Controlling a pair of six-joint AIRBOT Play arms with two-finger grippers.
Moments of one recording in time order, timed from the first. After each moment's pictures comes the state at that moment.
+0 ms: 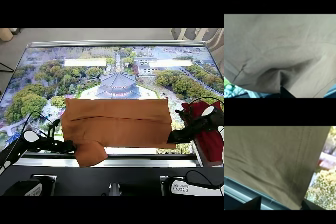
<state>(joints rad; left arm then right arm) -0.06 -1.00 0.38 0.89 -1.05 -1.33 -0.41 -1.48 0.90 -1.29 1.45 0.91</state>
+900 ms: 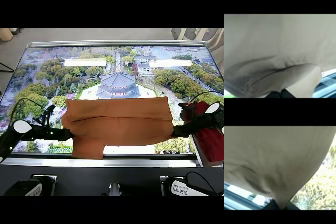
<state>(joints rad) -0.06 -0.95 0.60 0.93 -1.10 -1.33 -0.40 -1.36 0.94 -1.23 1.38 0.89</state>
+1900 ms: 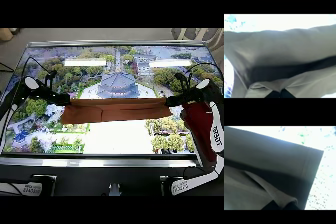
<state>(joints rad) -0.02 -1.59 1.34 1.15 -1.13 -1.39 -0.27 -1.74 1.42 -1.10 1.15 0.87</state>
